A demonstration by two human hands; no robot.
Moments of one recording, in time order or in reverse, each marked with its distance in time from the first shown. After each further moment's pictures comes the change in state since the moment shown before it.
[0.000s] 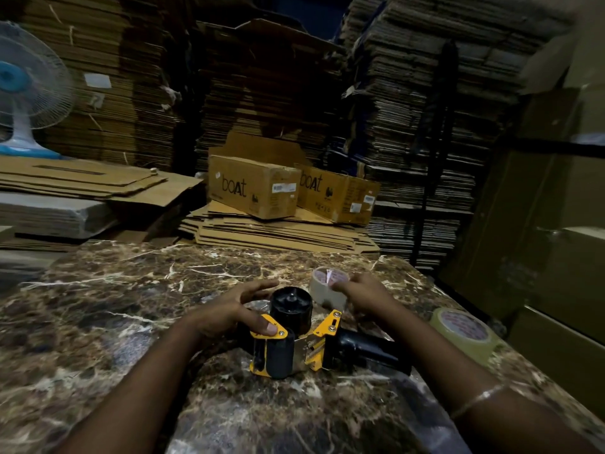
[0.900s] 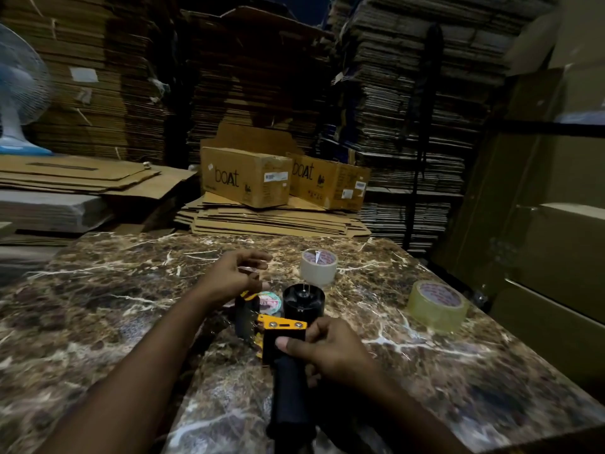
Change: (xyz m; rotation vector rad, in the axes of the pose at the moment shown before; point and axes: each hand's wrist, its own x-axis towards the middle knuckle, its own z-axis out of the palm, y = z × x) left_hand 0.007 0.014 0.014 0.250 0.318 0.106; right_hand -0.153 0.023 0.042 0.362 -0.247 -0.048
